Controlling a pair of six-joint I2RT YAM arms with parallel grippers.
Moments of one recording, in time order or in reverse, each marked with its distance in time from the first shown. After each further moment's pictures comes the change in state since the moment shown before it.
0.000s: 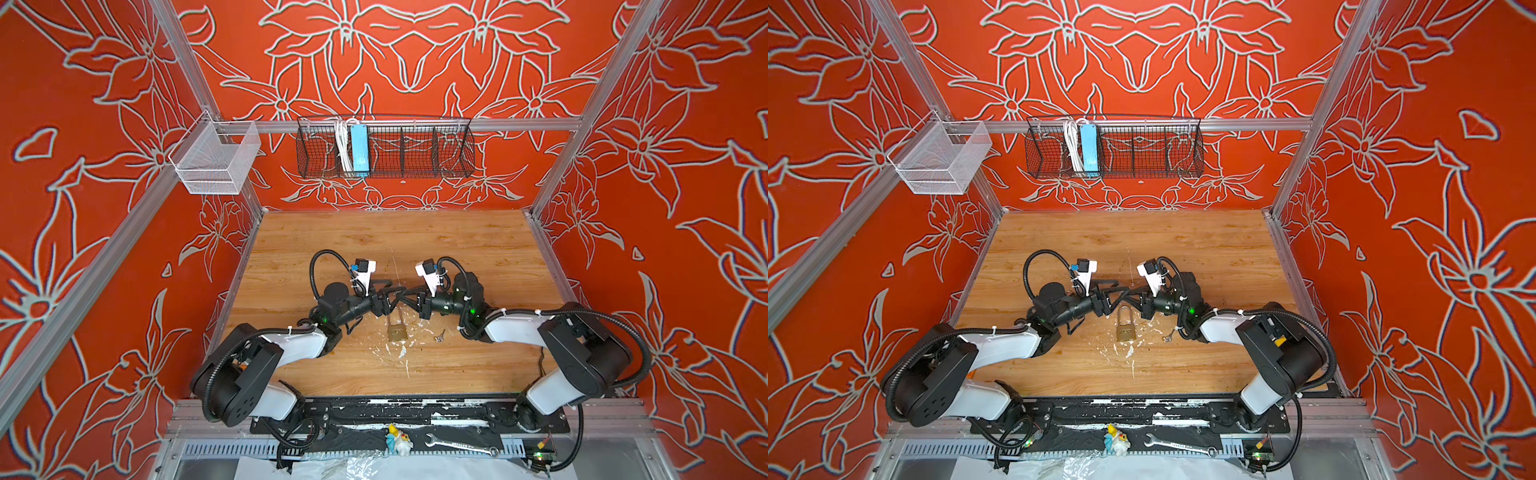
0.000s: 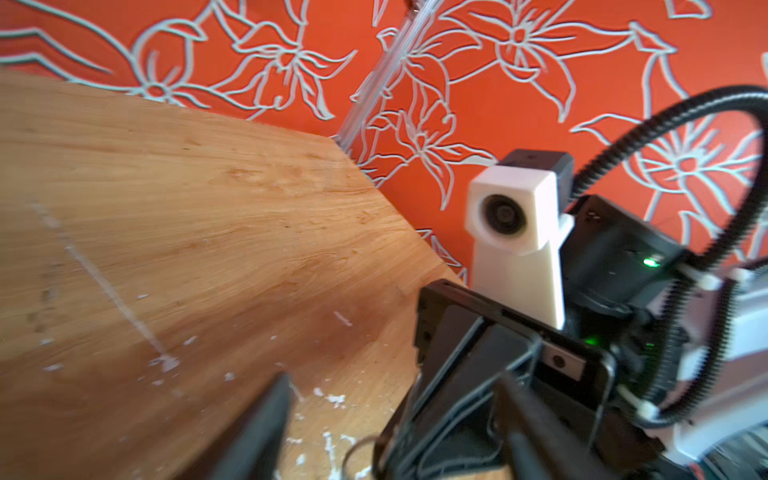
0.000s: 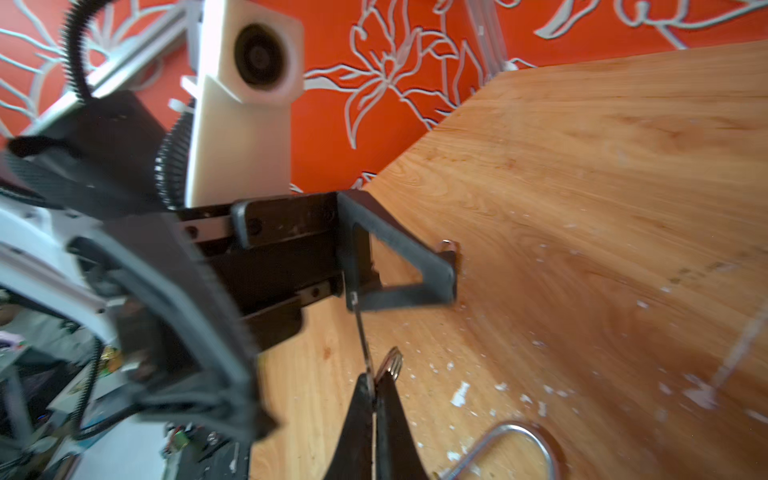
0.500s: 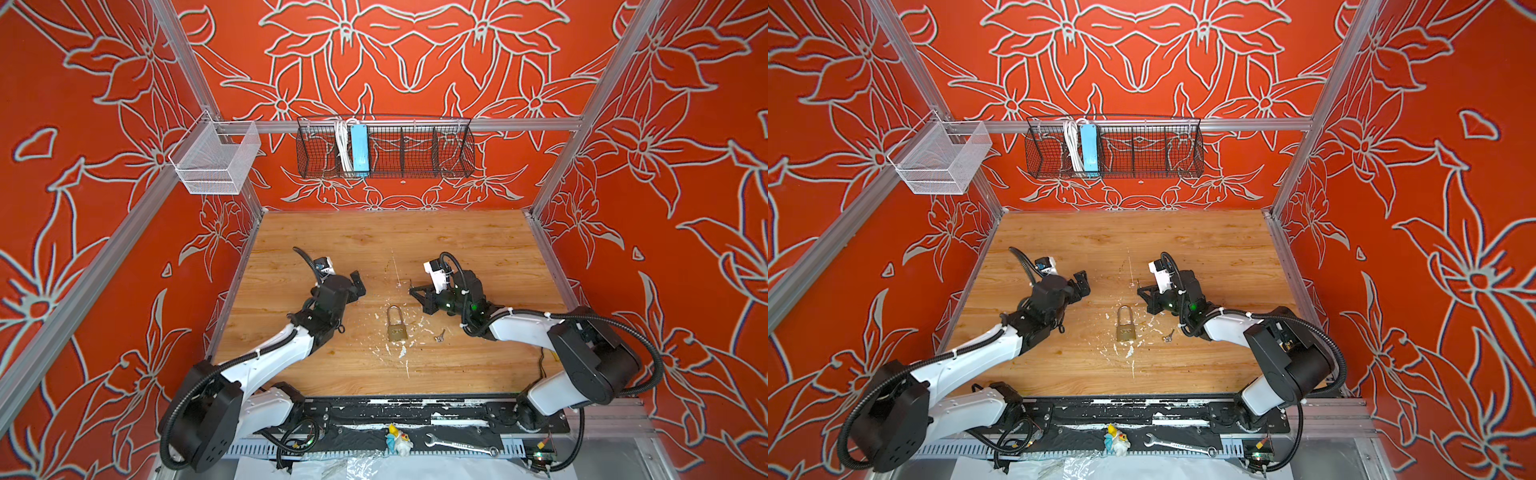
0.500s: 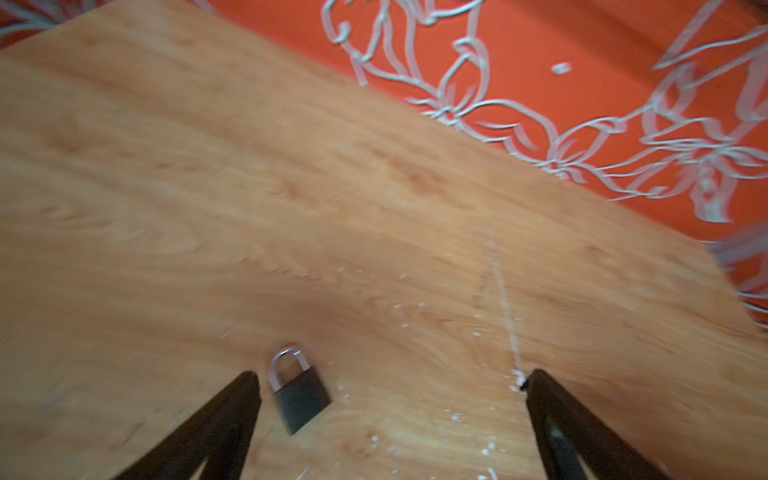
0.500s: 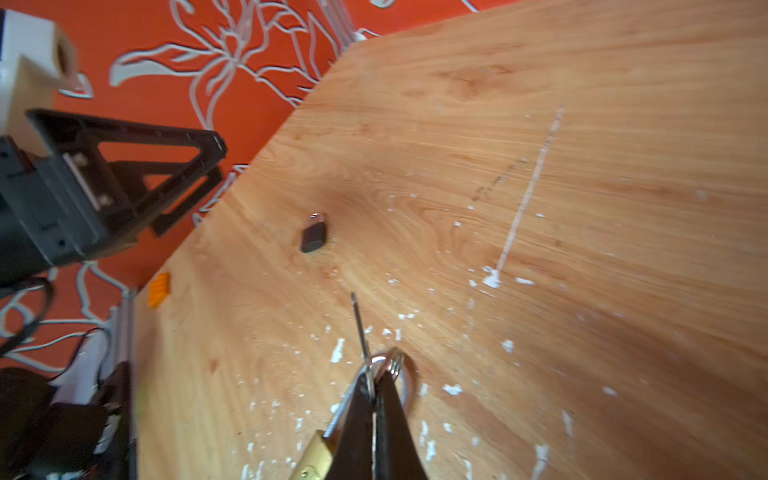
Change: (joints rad) left arm 0.009 -0.151 0.236 -0.930 -0.963 -0.135; right arm -0.033 -0.035 0.018 -0.283 0.291 -0.042
